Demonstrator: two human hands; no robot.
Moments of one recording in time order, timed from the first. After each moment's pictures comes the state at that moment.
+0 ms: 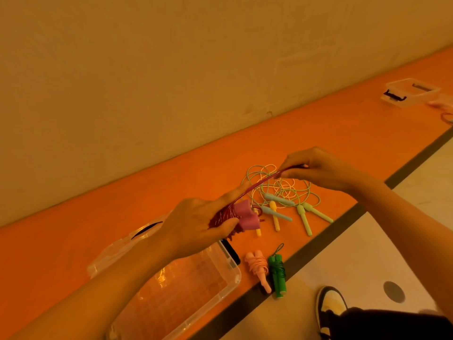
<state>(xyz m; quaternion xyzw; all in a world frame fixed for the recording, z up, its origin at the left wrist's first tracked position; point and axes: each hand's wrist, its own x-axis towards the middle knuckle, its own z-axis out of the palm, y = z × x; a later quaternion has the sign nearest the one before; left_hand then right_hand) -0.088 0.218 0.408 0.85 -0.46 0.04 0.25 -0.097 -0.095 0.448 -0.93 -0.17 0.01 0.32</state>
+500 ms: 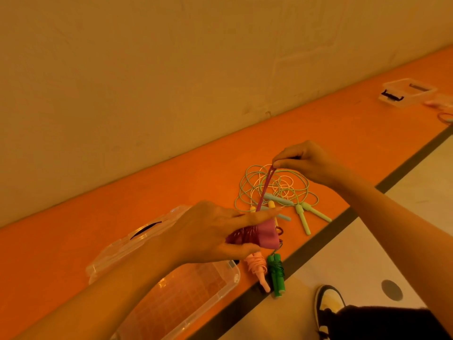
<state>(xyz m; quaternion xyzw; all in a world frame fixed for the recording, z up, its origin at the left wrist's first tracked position) -0.103 0.201 0.424 0.78 -0.60 0.08 0.16 -0.077 -0.098 0.432 -0.90 -0.14 -0.05 0.41</state>
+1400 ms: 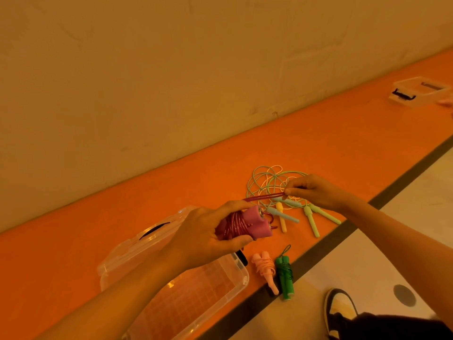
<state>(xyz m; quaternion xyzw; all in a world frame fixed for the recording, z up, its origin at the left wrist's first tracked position) -0.099 0.225 0.395 0.82 -0.42 -0.07 0.39 -0.088 -0.108 0.368 -0.91 -0.11 0.07 0.39</state>
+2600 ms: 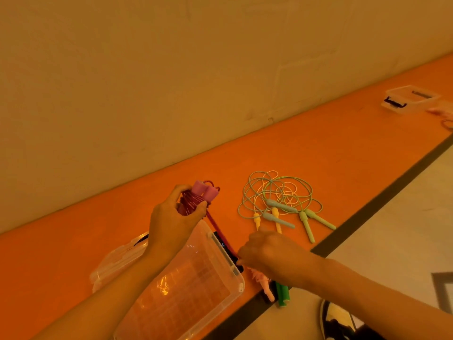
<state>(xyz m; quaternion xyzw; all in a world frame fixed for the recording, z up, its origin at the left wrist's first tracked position) -0.068 0.240 0.380 0.86 -0.12 0.07 0.50 -0.162 0.018 0.360 -0.93 -0.35 -0.06 0.11</state>
